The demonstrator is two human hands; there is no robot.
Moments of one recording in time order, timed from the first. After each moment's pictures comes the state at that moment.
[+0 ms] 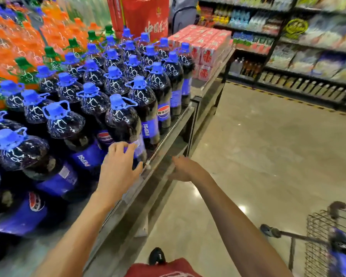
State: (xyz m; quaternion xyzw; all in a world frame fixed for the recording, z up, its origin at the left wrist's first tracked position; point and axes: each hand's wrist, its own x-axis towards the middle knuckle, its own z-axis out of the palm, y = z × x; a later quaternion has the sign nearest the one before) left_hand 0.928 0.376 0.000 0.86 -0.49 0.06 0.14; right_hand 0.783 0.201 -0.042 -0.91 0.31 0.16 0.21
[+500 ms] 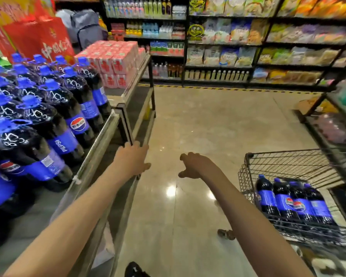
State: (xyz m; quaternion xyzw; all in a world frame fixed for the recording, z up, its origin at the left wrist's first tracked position) left_hand 0.705 0.252 0.056 0.71 -0.69 -0.03 -0.12; right_hand 0.501 0.194 0.017 -0.83 0.51 0.14 0.17
